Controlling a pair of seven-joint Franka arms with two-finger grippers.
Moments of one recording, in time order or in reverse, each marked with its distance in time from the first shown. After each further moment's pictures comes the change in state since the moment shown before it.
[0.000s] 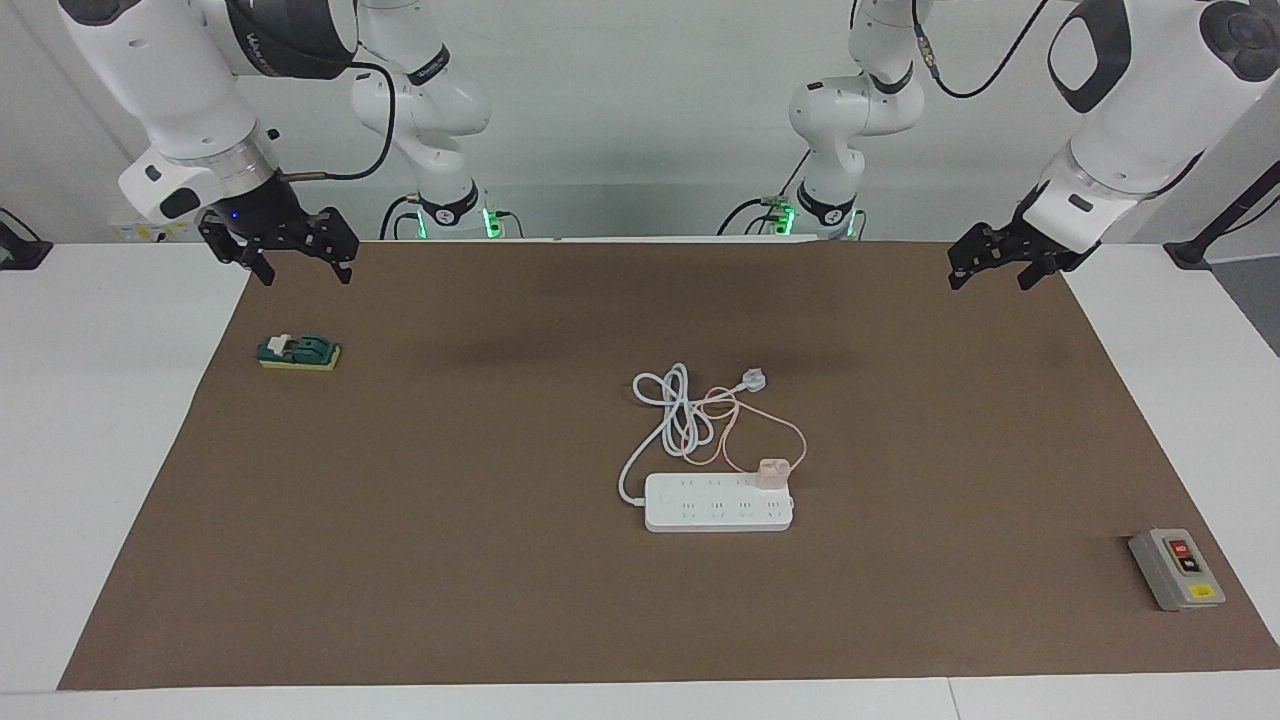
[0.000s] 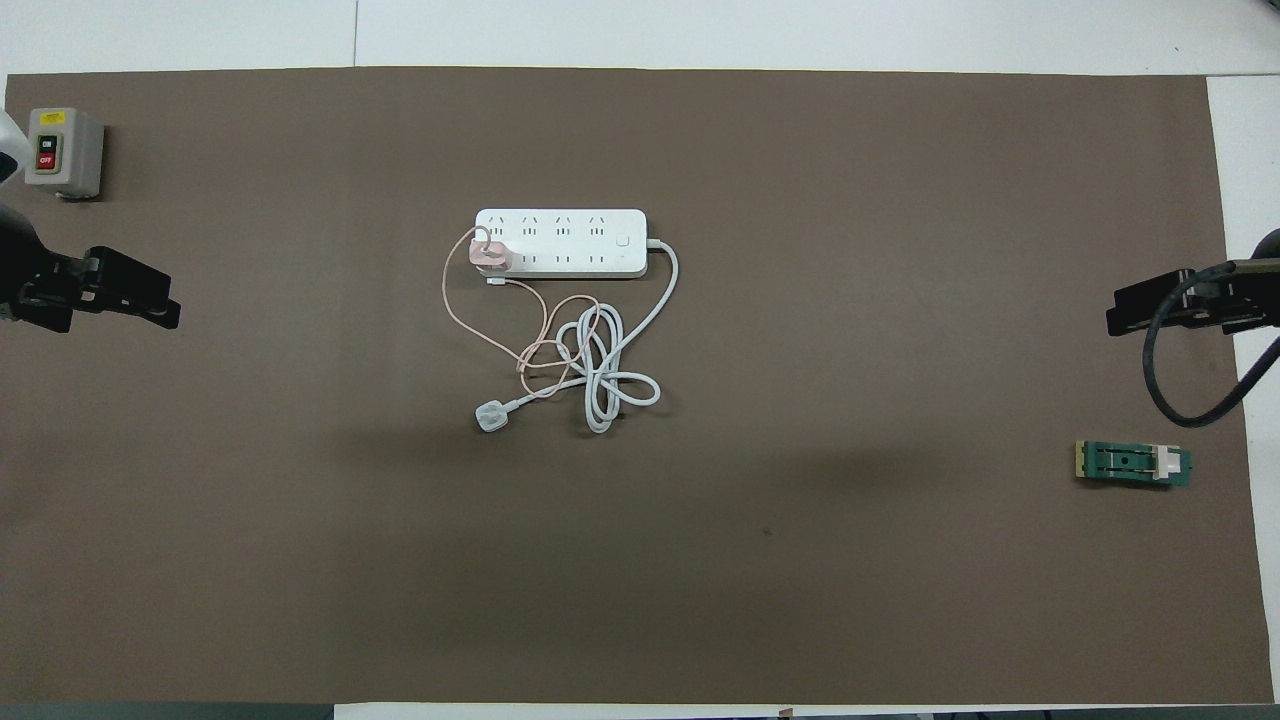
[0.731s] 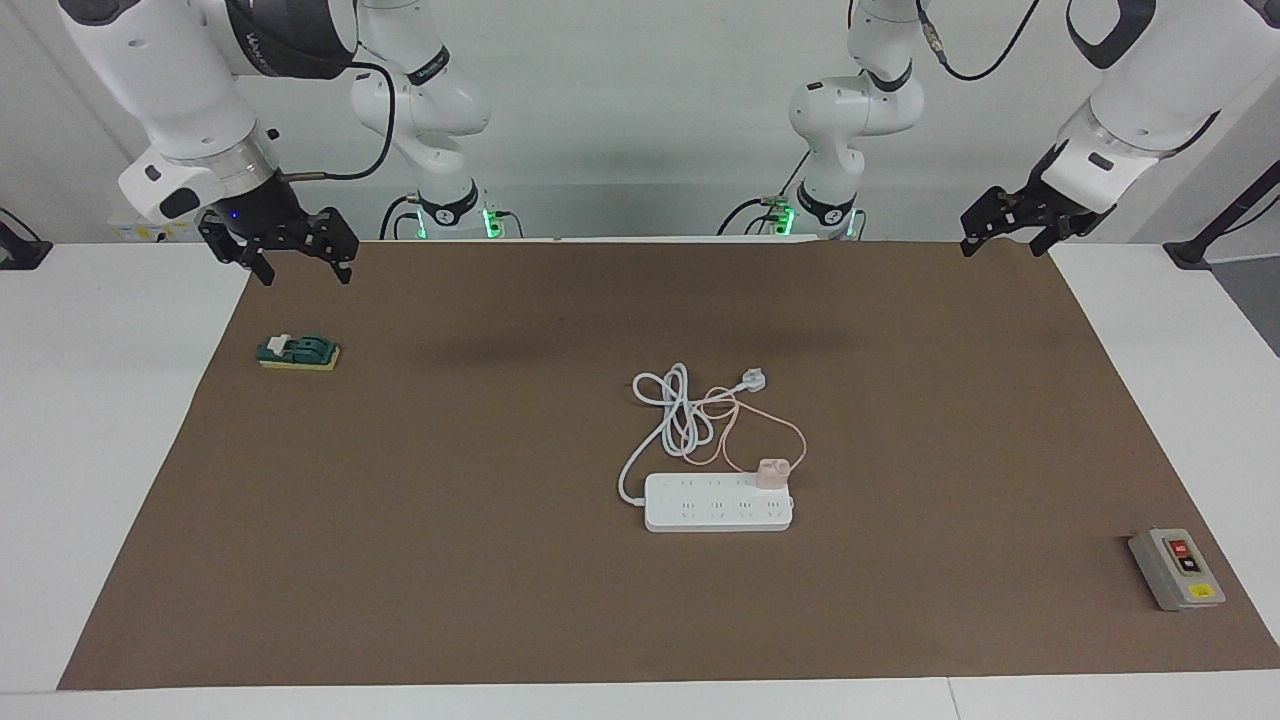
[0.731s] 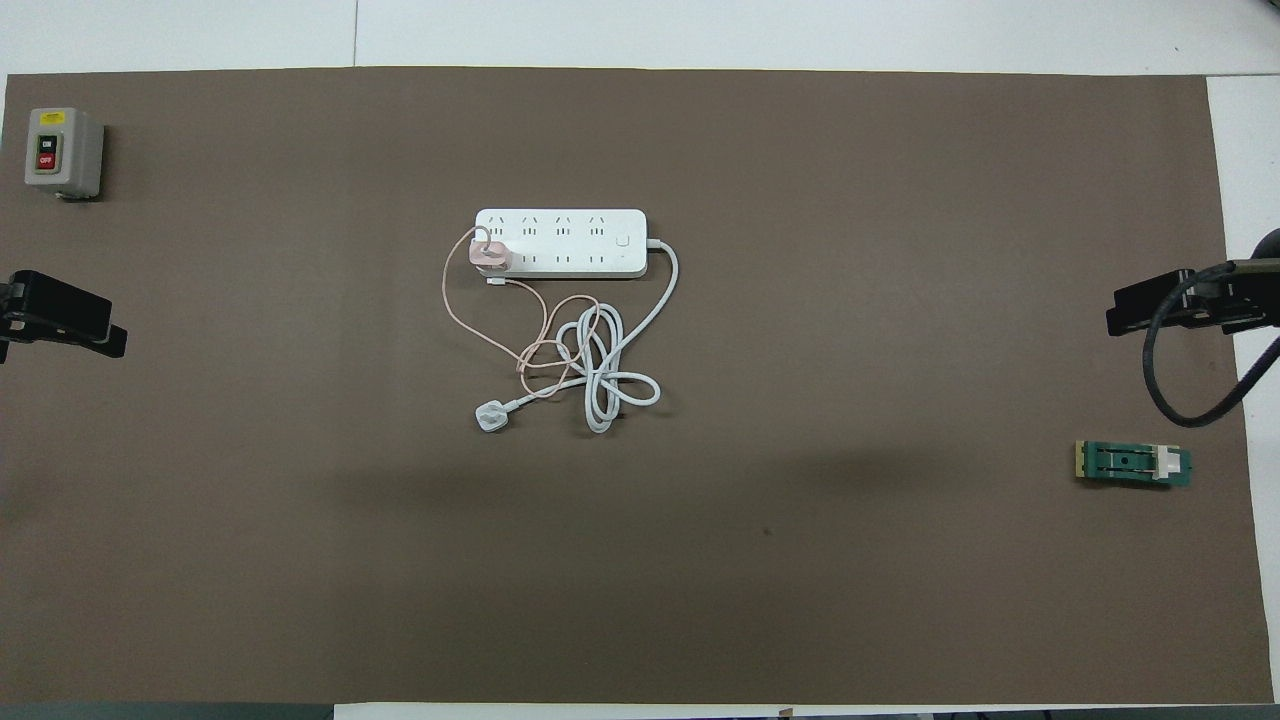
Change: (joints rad) left arm 0.004 -0.041 0.016 0.044 0.000 -0.111 0.000; right arm 0.000 0.000 0.000 0.000 0.000 0.000 0.000
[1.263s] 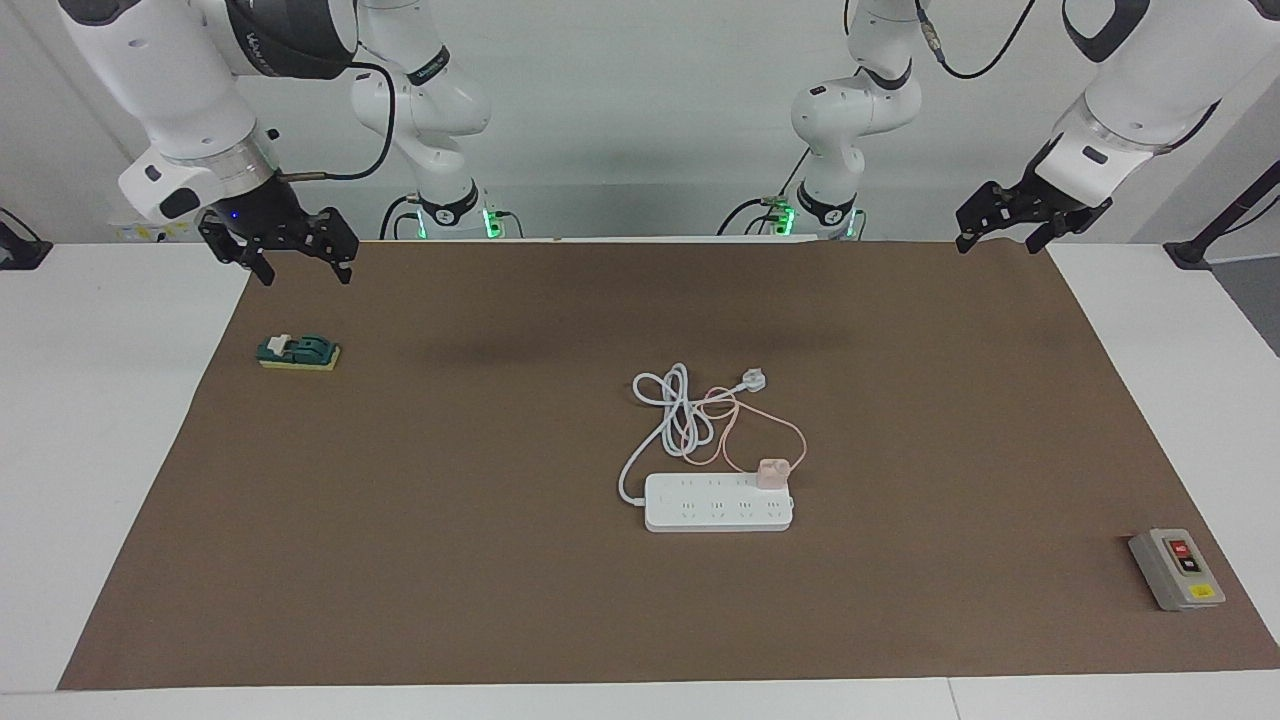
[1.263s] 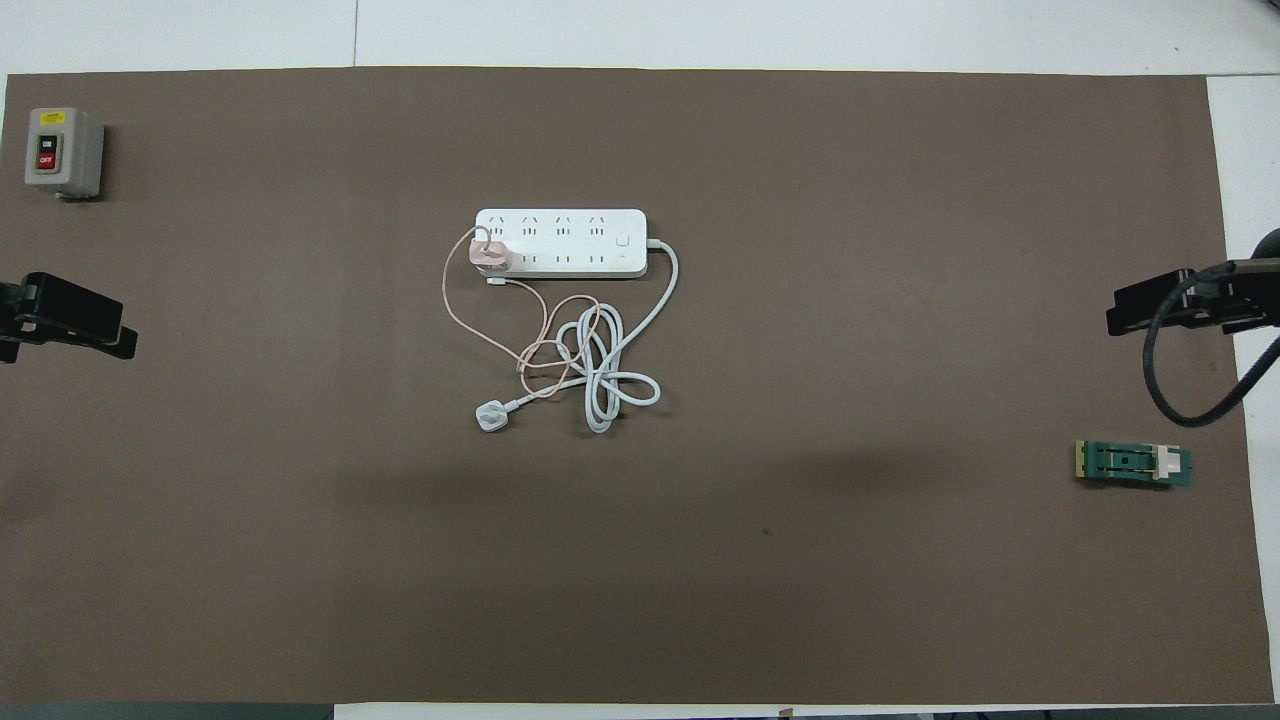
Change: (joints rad) left arm 0.114 -0.016 -0.121 0.001 0.000 -0.005 0.000; right arm 0.000 0.000 0.000 0.000 0.000 0.000 0.000
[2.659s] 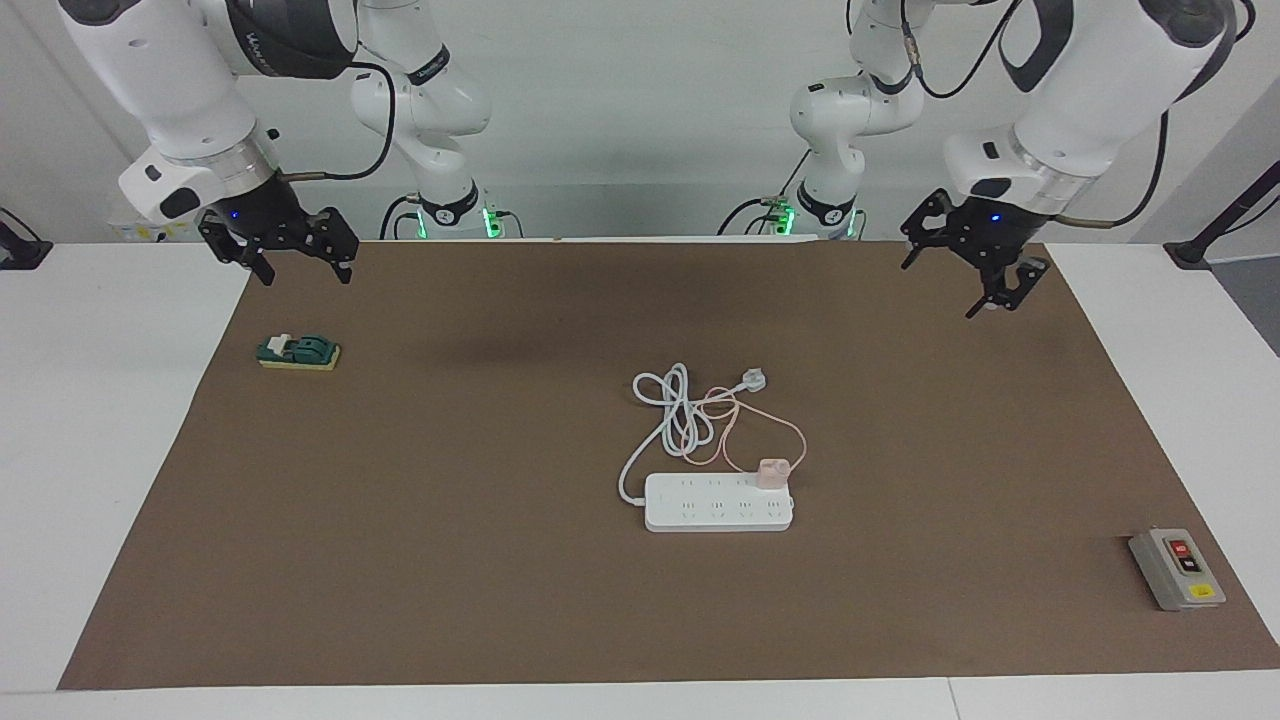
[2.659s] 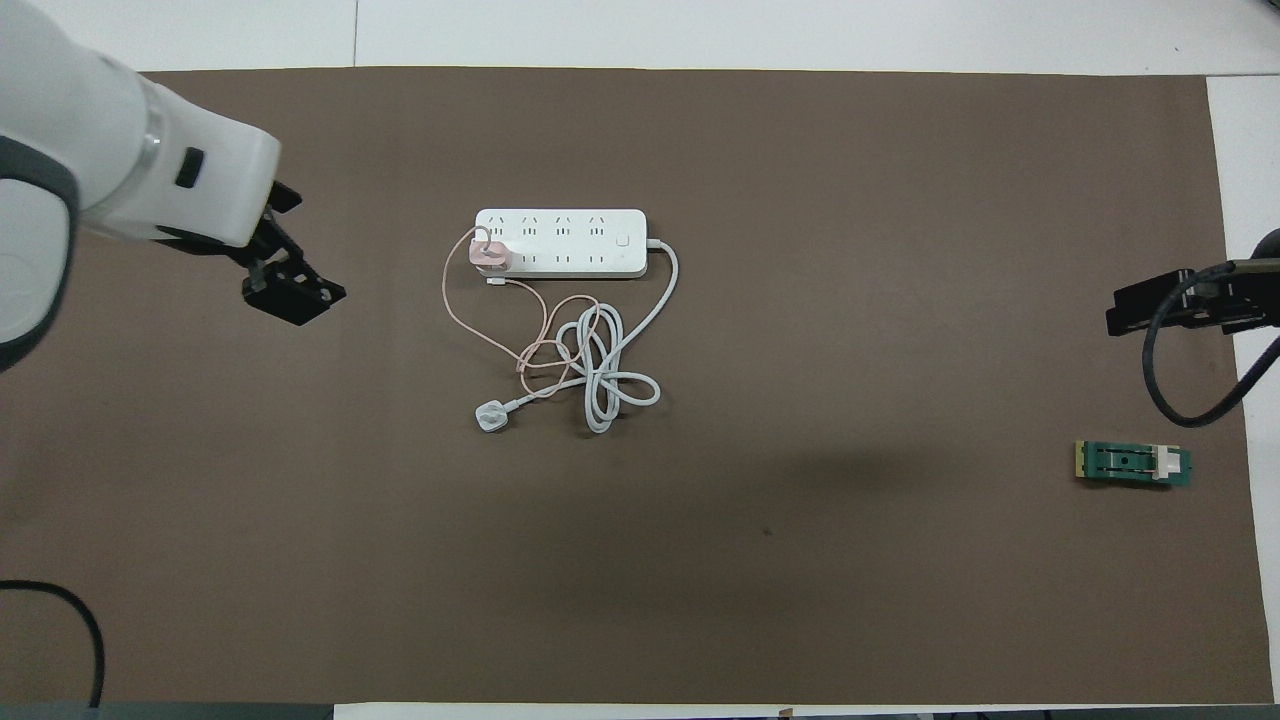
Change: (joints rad) left arm -0.011 0.051 -0.074 0.025 -0.038 0.096 0.647; right arm 0.000 0.000 0.000 0.000 0.000 0.000 0.000
